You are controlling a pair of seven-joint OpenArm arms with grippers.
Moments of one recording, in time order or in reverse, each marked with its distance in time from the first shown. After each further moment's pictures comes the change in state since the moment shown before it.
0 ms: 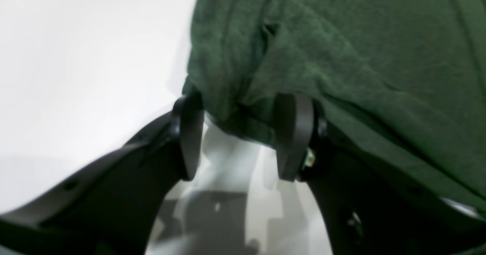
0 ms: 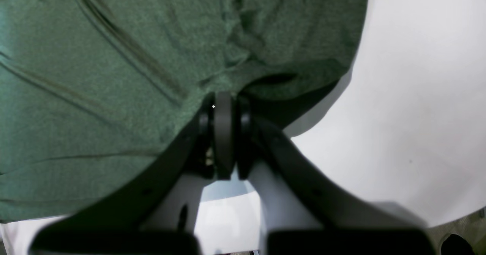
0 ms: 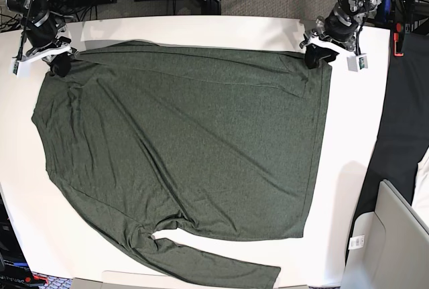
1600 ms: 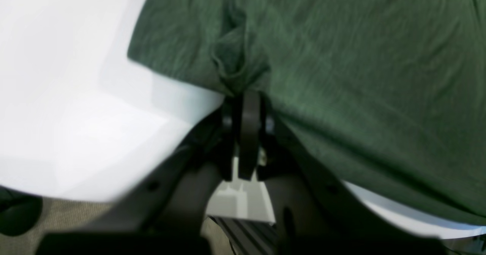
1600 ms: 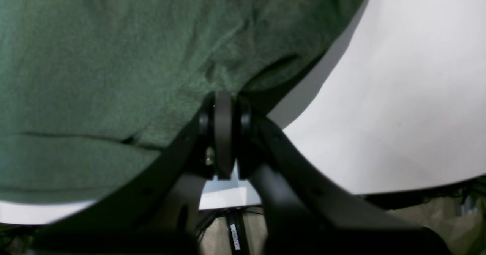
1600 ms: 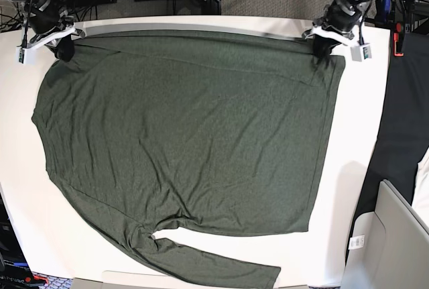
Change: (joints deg) left arm 5.5 -0.2 -1.9 4.7 -2.1 0.2 -1.0; right arm -5.3 0.2 0.3 1.9 0.0 6.2 -0.1
